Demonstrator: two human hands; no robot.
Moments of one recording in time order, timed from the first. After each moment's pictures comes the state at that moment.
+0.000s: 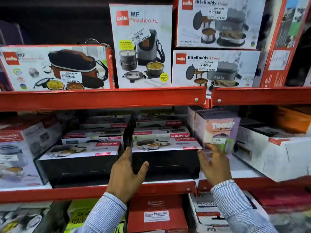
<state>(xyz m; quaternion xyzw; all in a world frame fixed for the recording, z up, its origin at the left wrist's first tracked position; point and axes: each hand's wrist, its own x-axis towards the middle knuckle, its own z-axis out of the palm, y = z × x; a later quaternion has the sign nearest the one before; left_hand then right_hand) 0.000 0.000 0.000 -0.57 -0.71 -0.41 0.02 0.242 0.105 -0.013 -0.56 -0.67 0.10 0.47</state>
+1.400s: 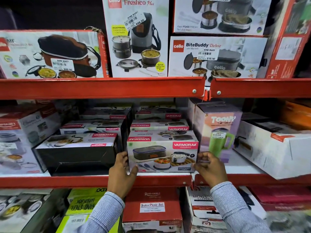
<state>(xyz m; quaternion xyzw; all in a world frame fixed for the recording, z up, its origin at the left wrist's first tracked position) -0.010 0.019 -0.060 -0.50 -0.69 -0.51 -0.13 0.258 0.128 -0.061 -0.55 -0.63 0.31 0.45</state>
